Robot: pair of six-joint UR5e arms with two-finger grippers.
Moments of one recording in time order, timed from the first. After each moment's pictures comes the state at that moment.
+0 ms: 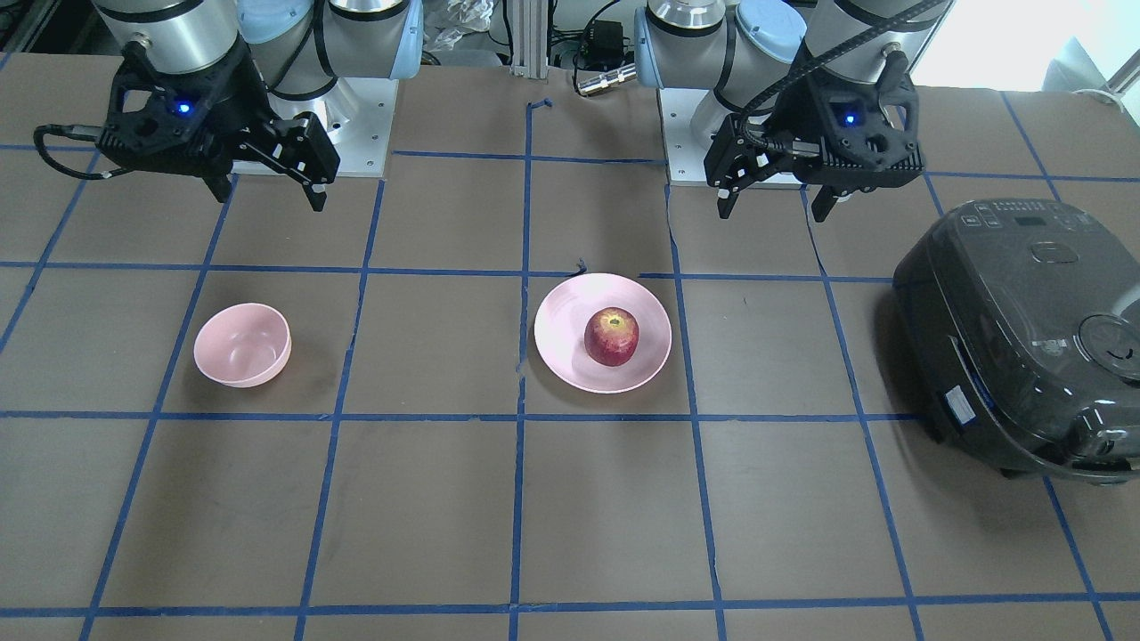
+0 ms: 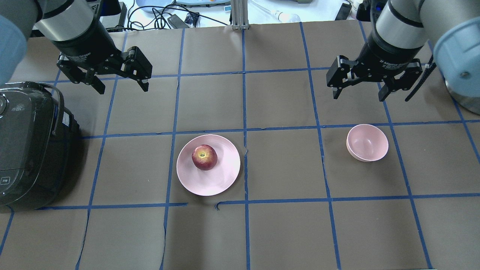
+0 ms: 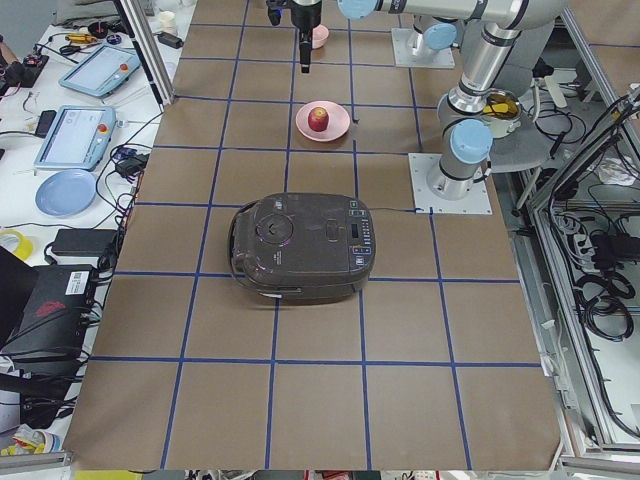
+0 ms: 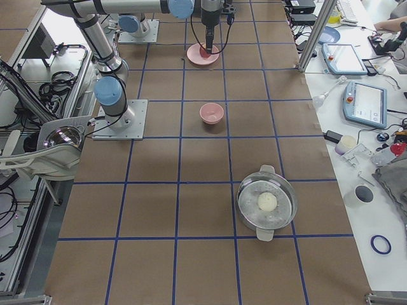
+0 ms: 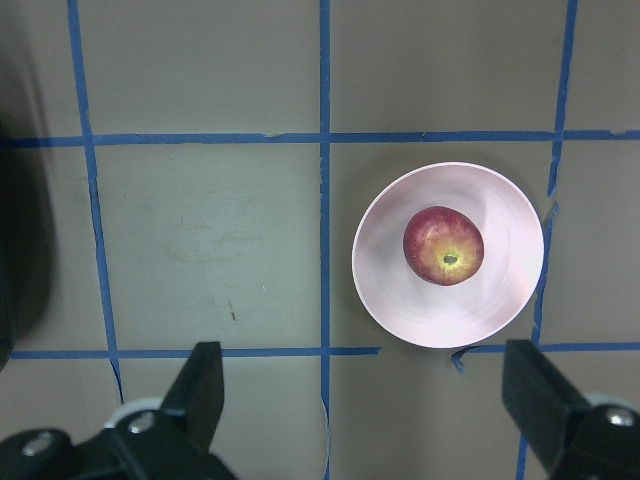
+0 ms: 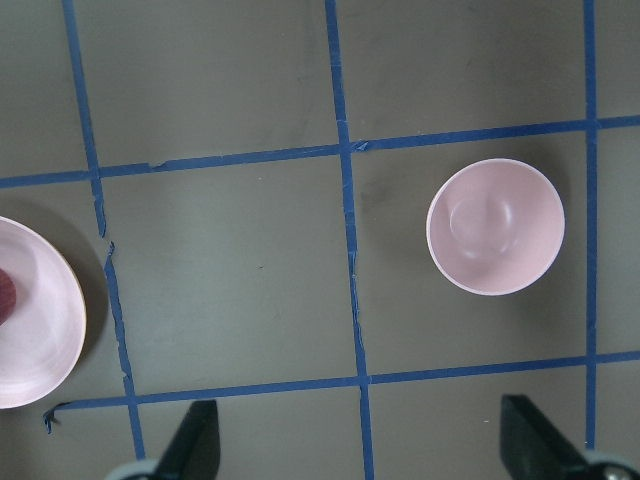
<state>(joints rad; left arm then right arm) -1.58 -1.55 -1.53 -1.61 1.55 -0.02 1.61 -1.65 1.65 -1.57 -1.57 0.10</state>
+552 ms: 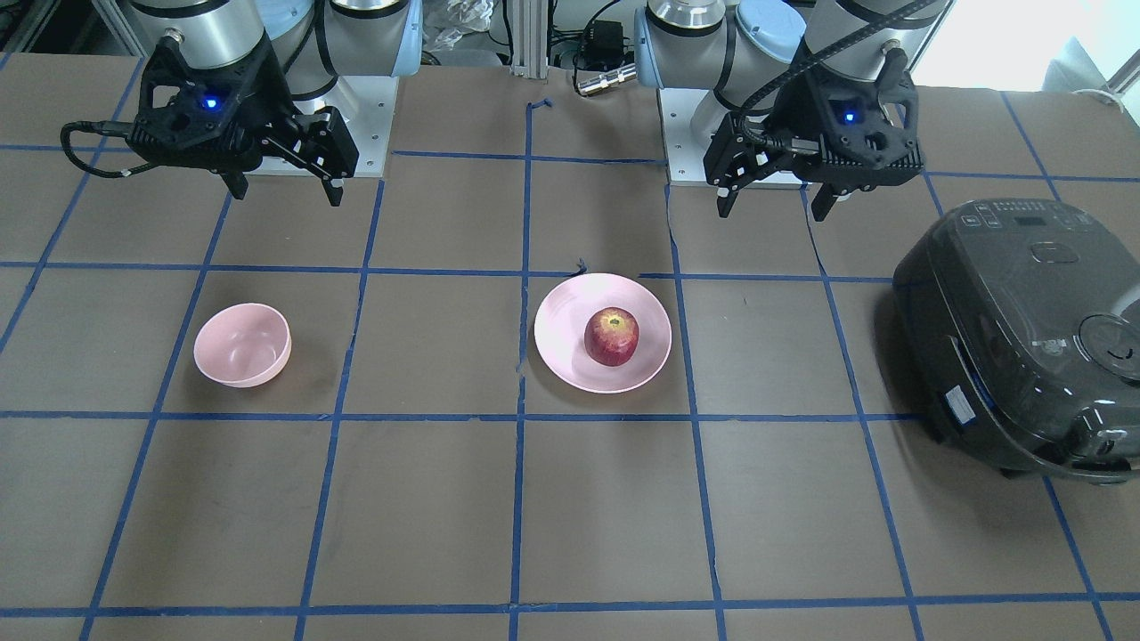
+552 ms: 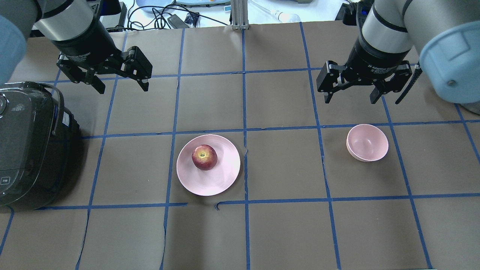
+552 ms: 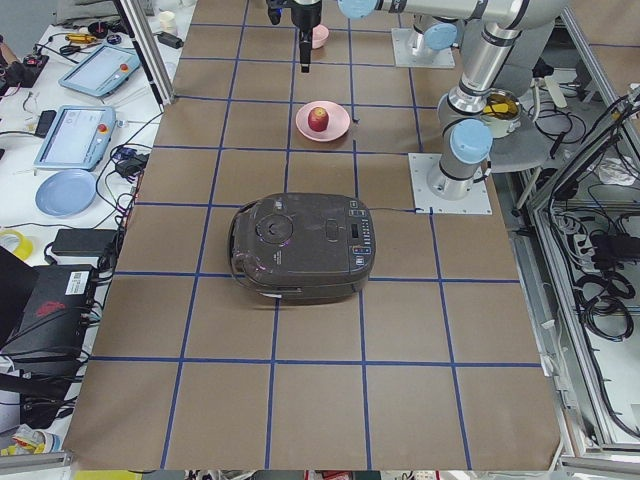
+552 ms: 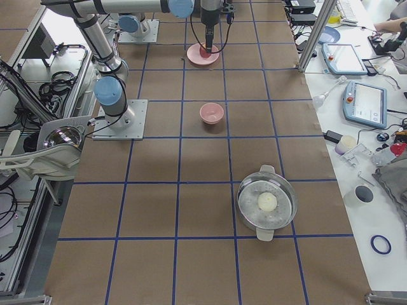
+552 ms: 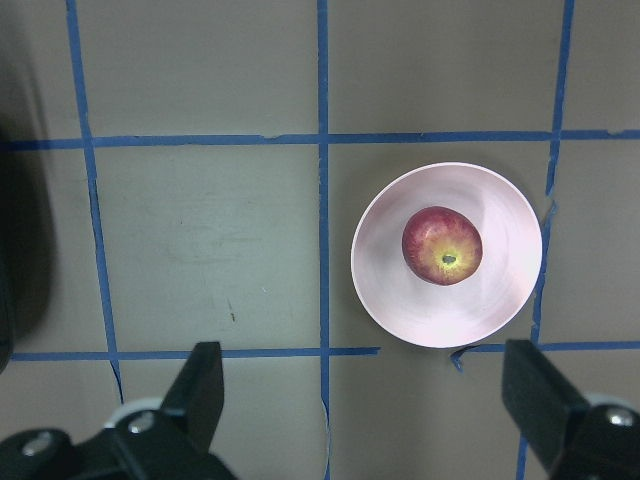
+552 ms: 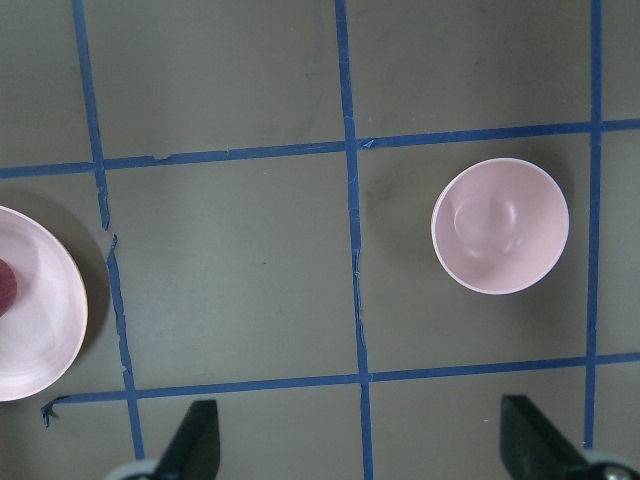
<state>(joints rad) -1.58 -1.54 -1.53 -1.61 1.55 -0.01 1.61 -1.65 1.64 -1.57 -1.57 0.10</state>
